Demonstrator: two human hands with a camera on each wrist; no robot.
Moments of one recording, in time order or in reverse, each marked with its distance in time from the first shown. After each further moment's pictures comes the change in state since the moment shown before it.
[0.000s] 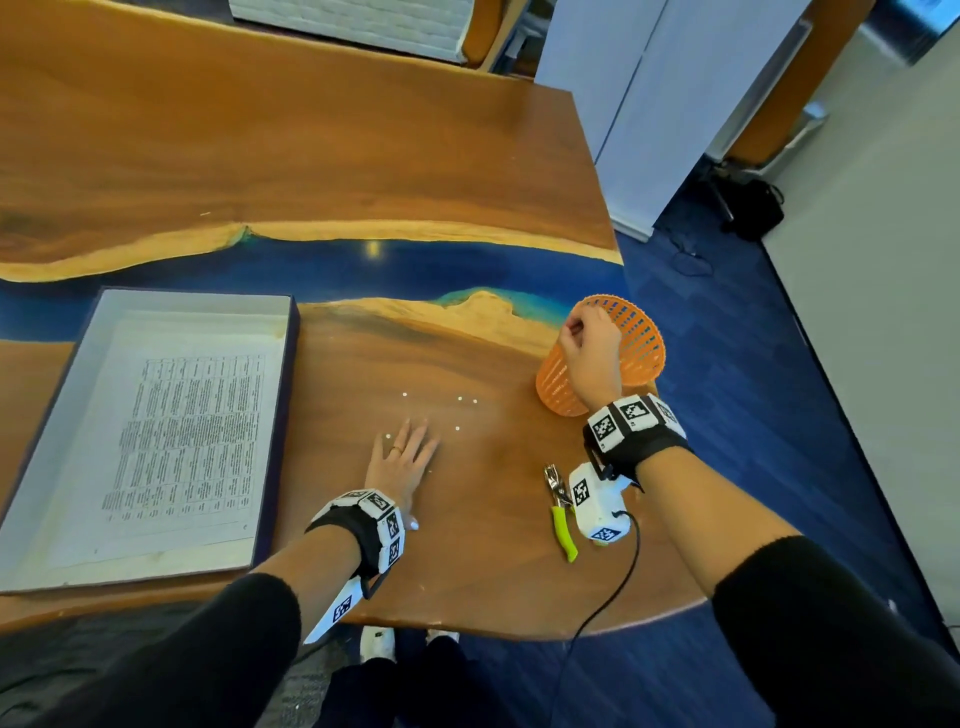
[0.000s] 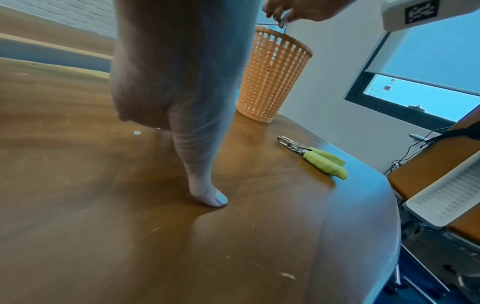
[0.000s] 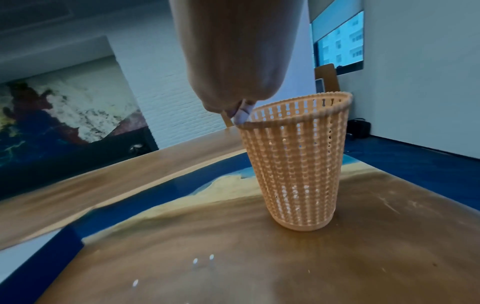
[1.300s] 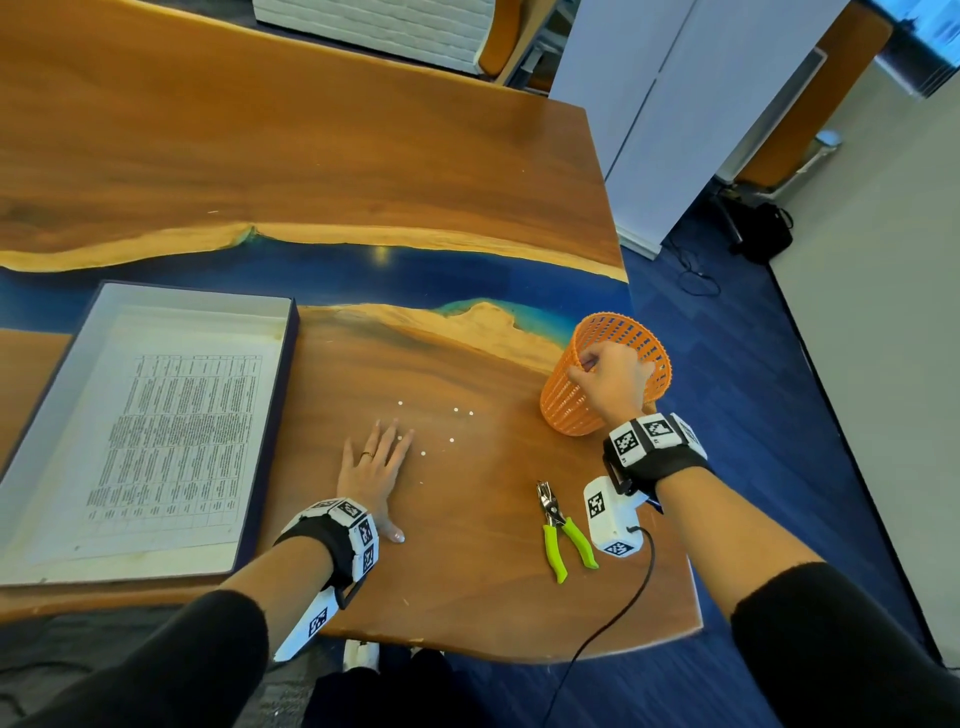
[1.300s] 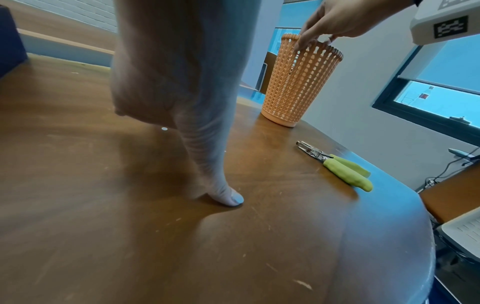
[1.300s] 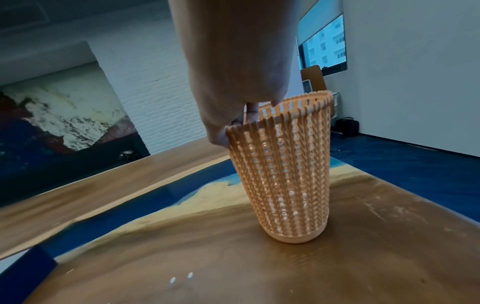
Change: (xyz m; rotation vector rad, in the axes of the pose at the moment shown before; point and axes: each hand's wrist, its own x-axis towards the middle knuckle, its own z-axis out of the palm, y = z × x) left_hand -0.005 -0.016 0.001 -0.159 0.019 -0.103; right_hand 0.006 0.015 -0.021 -0.320 -0.143 0.150
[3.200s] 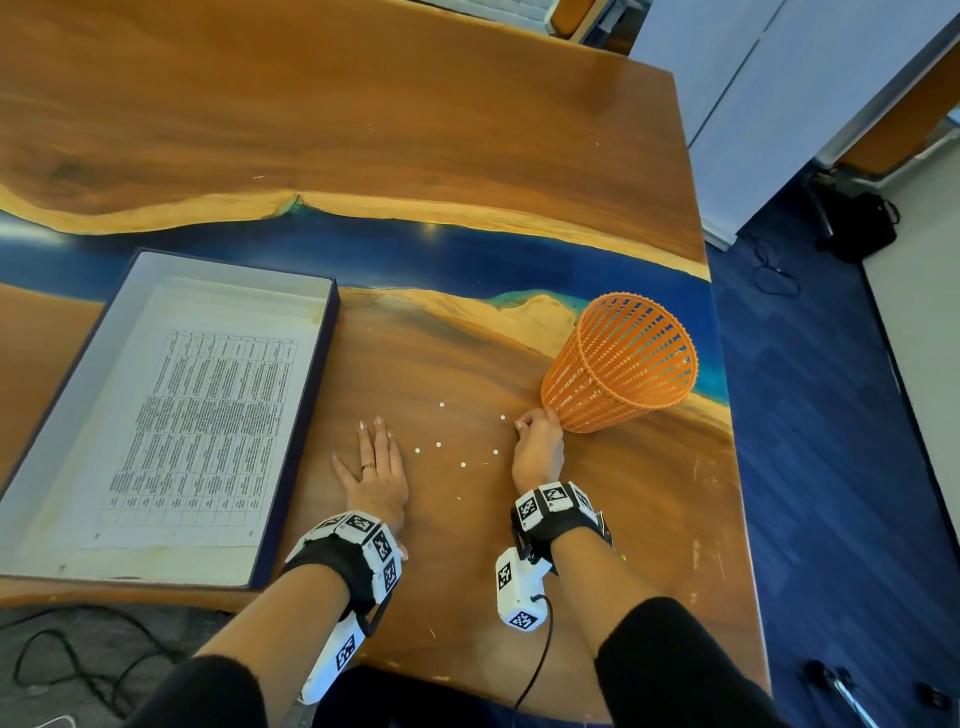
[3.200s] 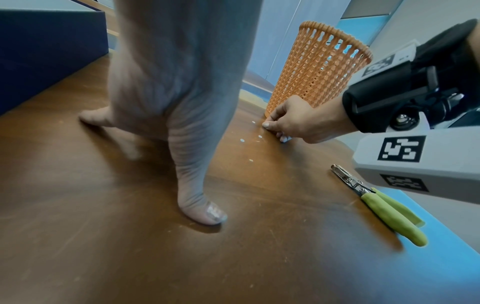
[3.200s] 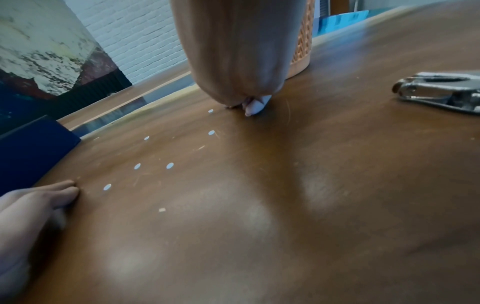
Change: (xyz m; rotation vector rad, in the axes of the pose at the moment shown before) left_hand 0.009 -0.010 0.005 -0.021 -0.220 -0.316; right_hand -0.045 -0.051 0.181 0.223 -0.241 0.208
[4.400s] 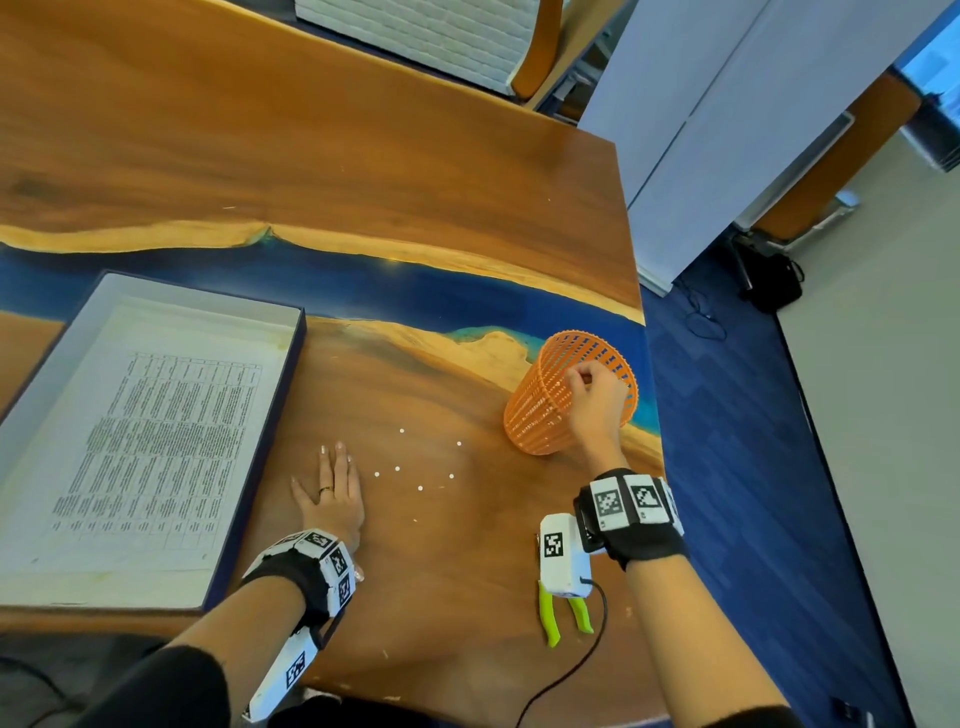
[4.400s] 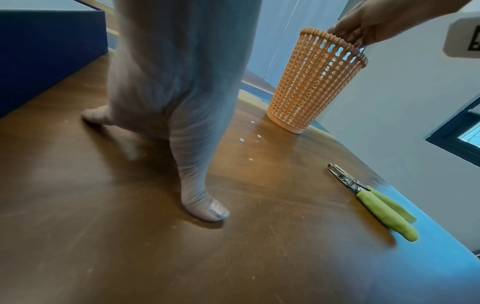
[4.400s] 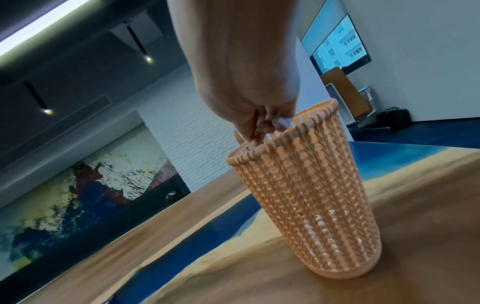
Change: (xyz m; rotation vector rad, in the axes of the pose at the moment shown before) left_hand -0.006 -0.004 0.001 -0.023 0.052 0.002; right_hand 0.028 -0.038 -0.162 0.170 0.242 -0.198
